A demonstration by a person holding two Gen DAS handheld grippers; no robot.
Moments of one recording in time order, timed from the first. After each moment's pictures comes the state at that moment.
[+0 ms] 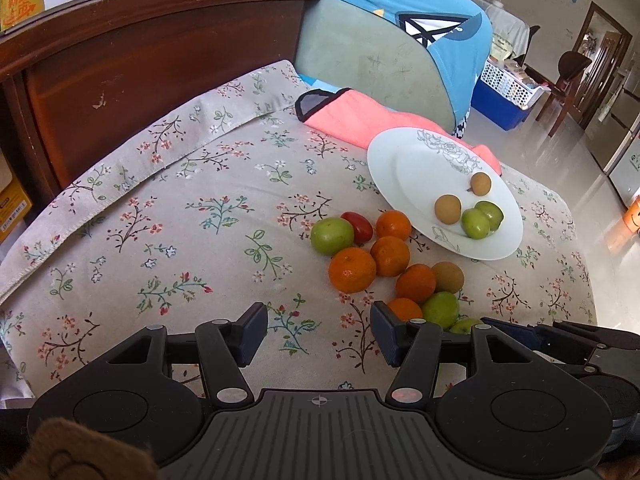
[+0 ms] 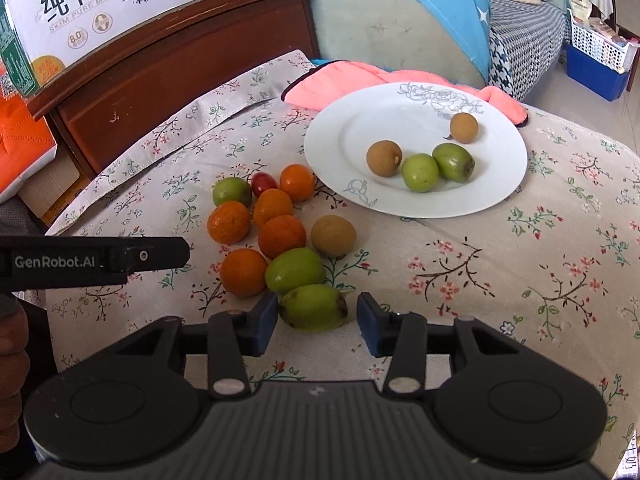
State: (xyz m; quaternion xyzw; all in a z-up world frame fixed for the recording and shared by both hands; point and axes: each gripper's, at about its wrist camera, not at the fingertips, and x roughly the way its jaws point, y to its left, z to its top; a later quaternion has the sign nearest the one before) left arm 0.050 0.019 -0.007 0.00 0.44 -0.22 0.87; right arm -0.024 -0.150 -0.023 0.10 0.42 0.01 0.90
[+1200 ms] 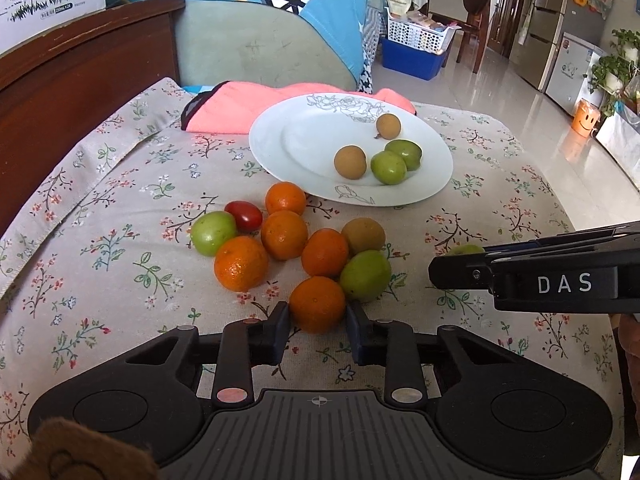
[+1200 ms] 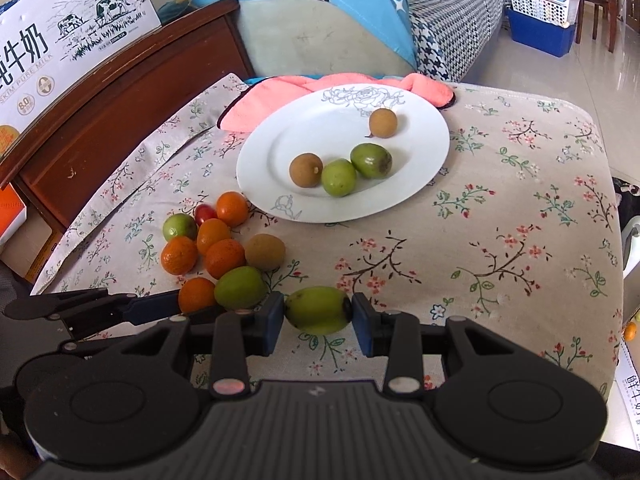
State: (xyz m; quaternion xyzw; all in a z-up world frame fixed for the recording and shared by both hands) left arm 0.029 -0.037 -0.032 0.12 0.39 -0.33 0.85; right arm -0.037 -0.188 -0.014 0.18 0.42 -0.06 0.89
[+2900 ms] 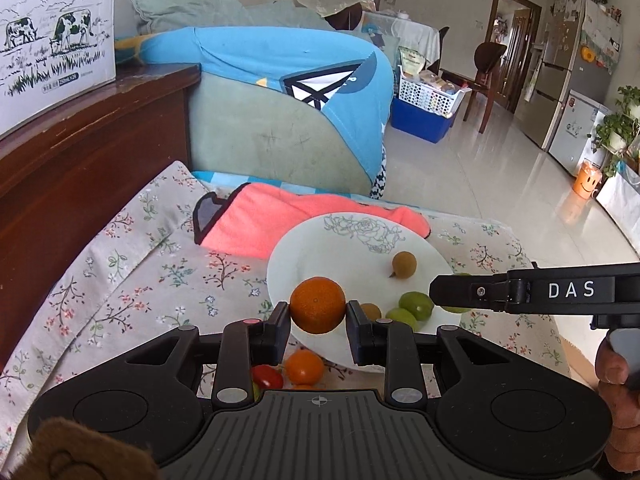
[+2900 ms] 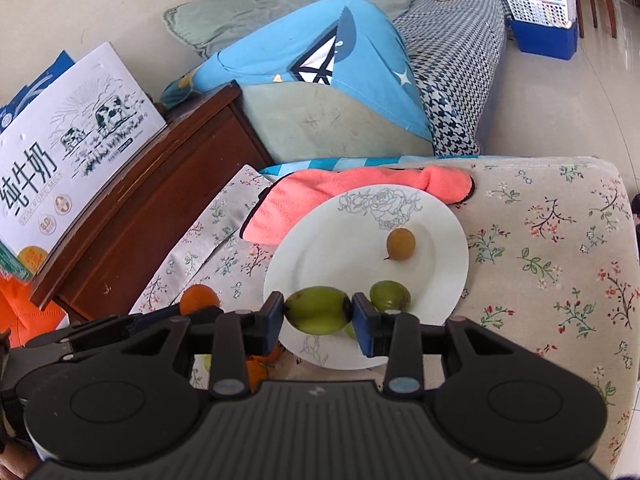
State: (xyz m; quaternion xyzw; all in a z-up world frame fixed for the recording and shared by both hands) left arm 0.096 -0.060 0.037 0.06 0.35 -0.32 0.88; right arm 0.016 -0.245 0.038 0.27 0.34 -0.03 0.90
